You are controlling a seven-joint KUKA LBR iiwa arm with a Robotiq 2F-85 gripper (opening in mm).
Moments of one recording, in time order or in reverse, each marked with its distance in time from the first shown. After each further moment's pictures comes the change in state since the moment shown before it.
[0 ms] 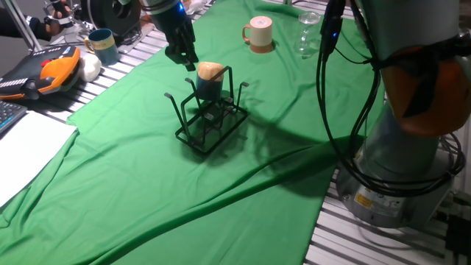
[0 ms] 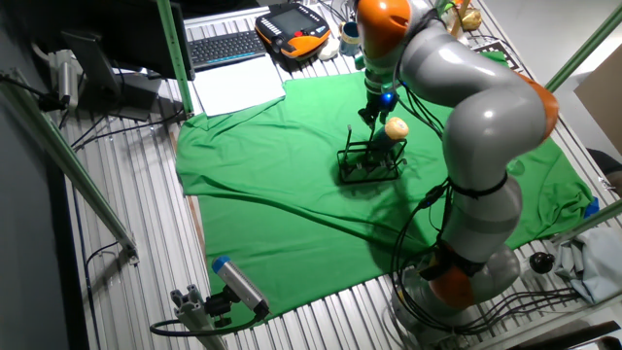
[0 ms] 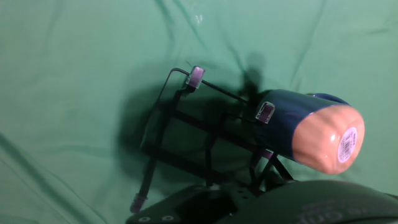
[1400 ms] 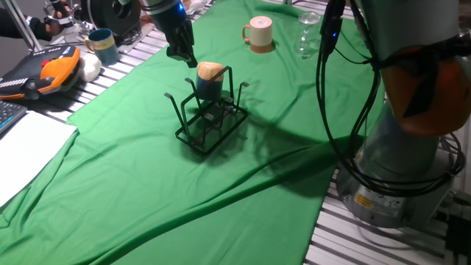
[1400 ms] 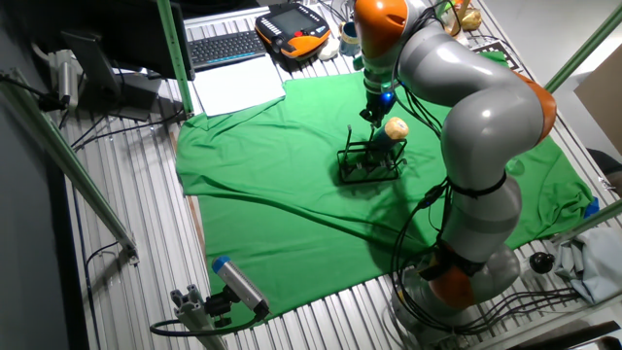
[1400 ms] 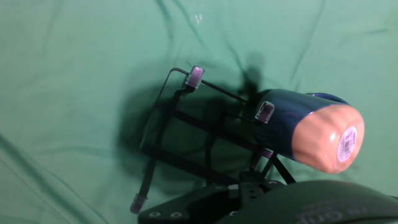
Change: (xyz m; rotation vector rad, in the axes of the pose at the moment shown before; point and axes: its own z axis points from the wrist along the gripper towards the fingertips) arm 0.000 0.000 0.000 -0.001 0.003 0.007
